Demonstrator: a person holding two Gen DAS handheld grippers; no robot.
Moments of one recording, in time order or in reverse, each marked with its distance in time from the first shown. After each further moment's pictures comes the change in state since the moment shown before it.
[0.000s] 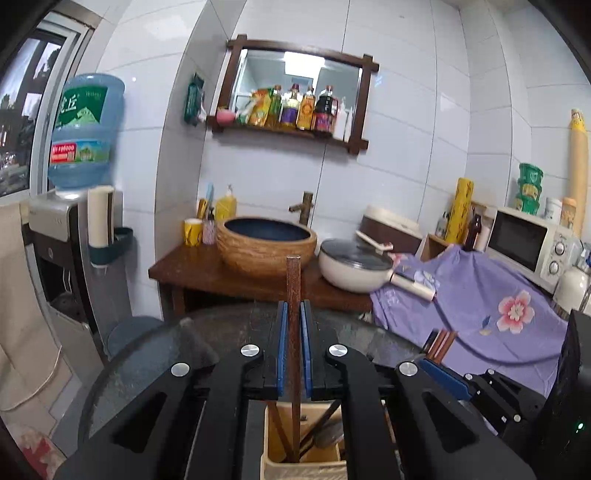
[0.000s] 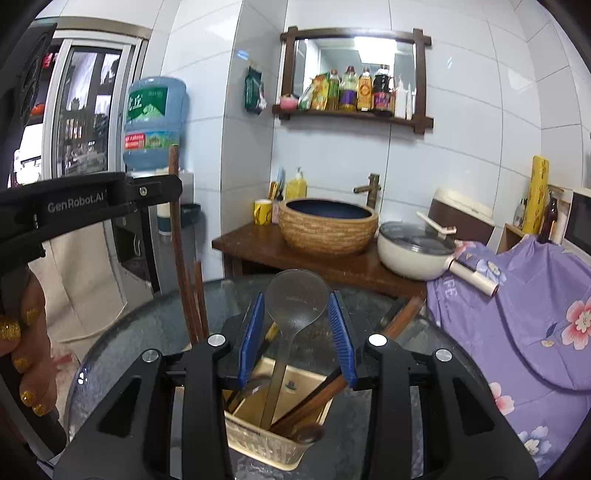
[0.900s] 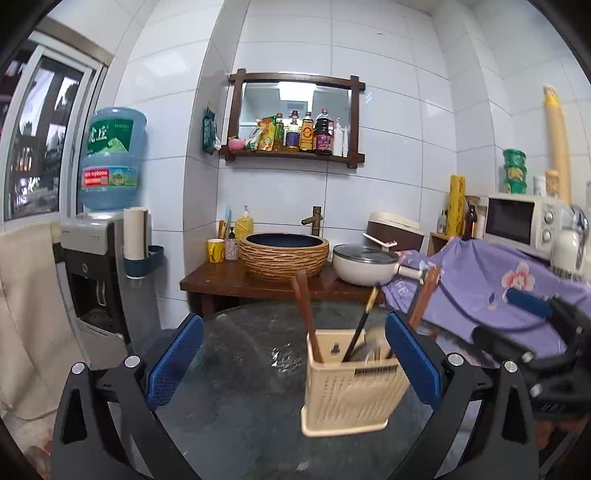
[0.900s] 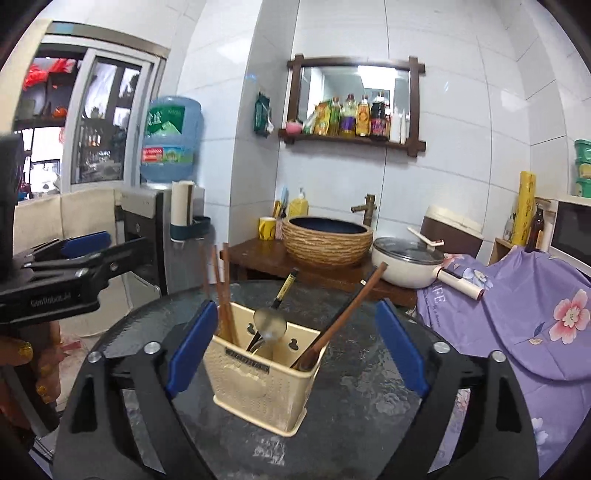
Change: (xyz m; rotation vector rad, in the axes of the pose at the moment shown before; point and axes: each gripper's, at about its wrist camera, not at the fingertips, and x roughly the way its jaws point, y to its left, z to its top) left arm -0.112 0.024 -0.072 0.105 -0.129 0.053; right arm -0.100 0.006 -0.051 -0.027 -0.135 -0.002
